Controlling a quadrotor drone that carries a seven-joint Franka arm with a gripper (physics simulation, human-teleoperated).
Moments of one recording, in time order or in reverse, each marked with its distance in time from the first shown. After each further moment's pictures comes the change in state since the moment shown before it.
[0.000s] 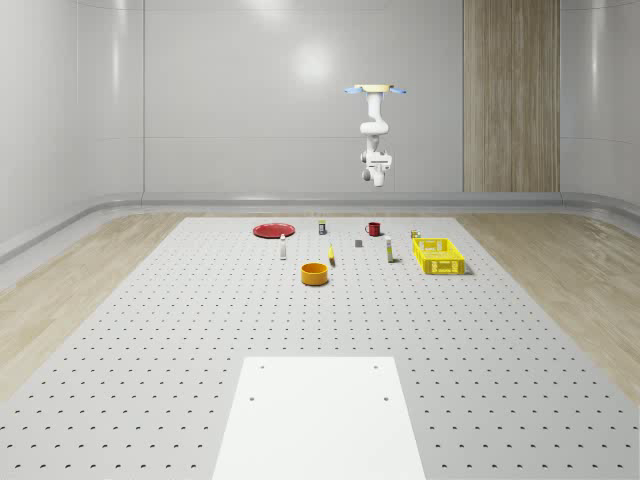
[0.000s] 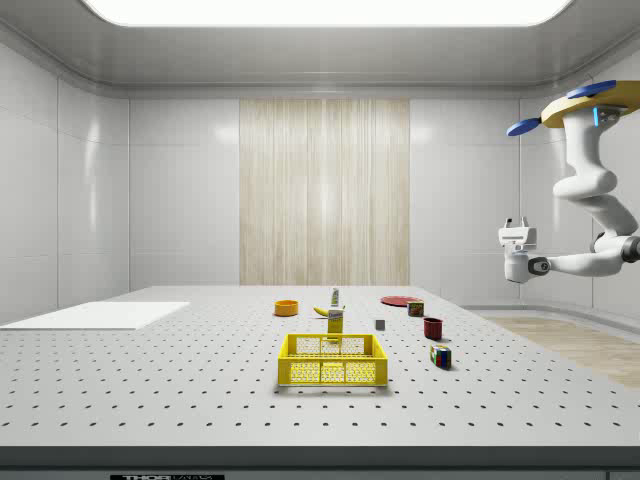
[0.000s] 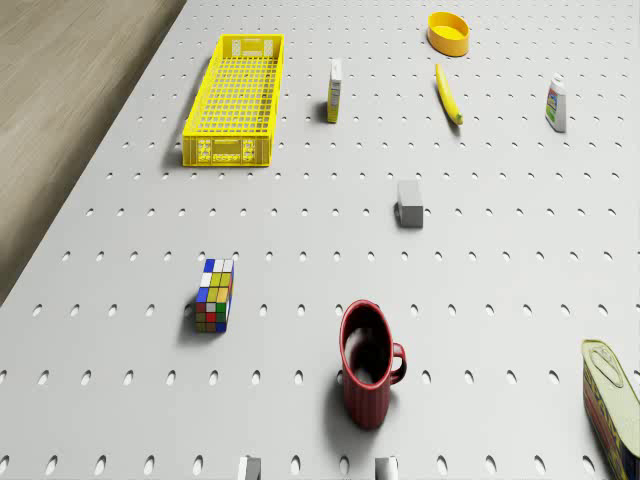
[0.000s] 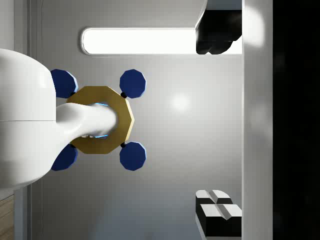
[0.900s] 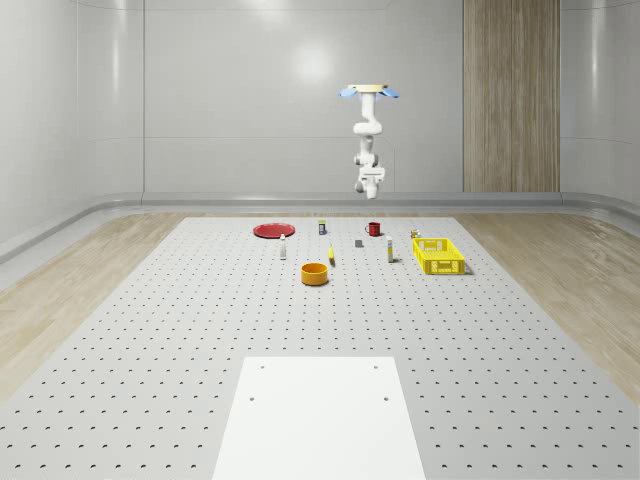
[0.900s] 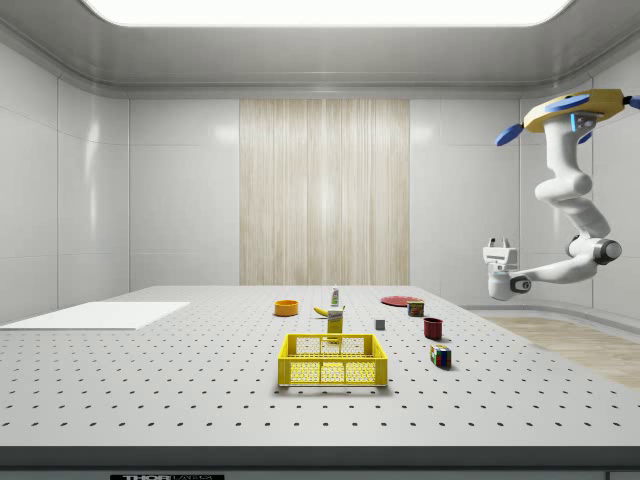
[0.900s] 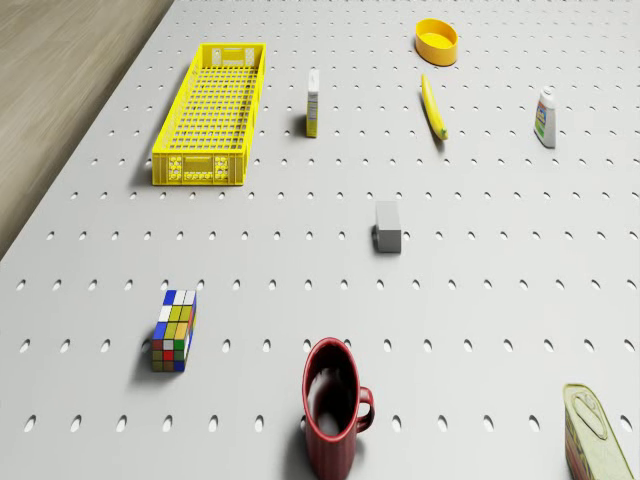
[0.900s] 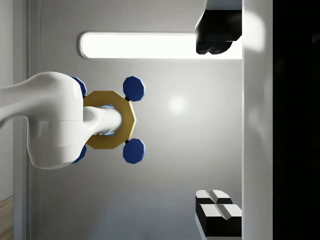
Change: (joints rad) arm -0.006 0.082 0.003 0.283 0.002 -0.187 -0.003
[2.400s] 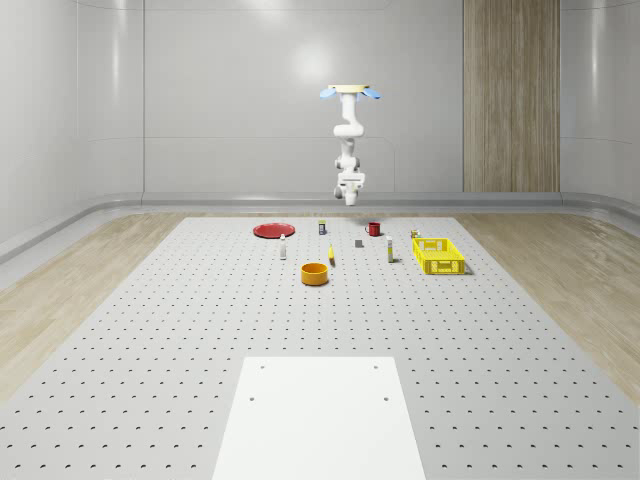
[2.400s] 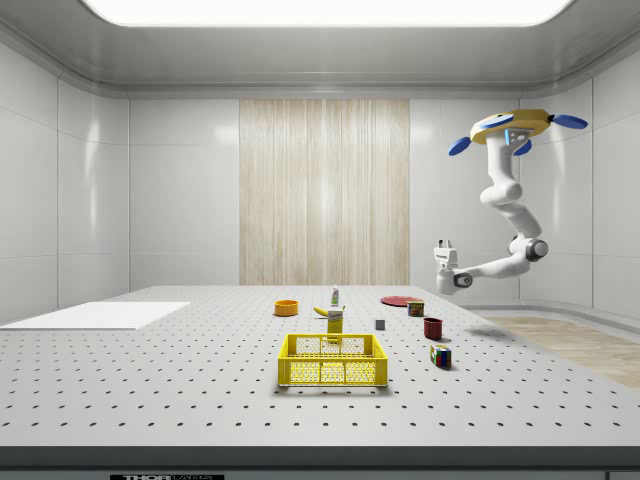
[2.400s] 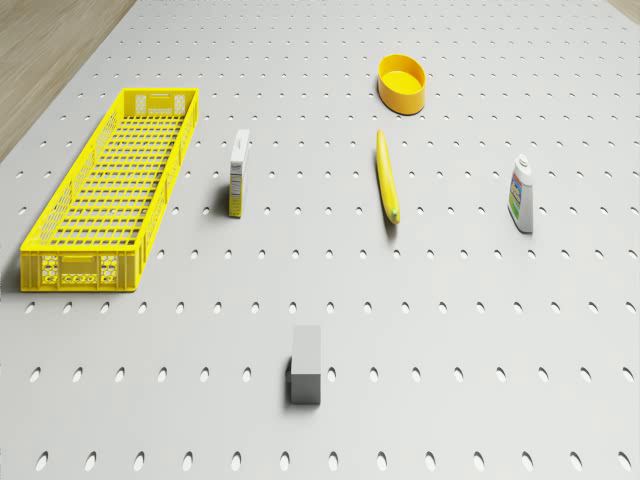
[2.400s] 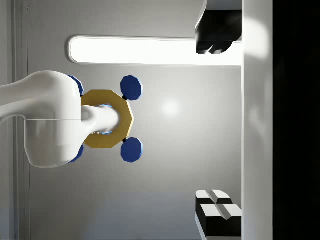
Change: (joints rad) arm -0.005 -0.007 0.008 0.004 -0.007 0.011 0.000
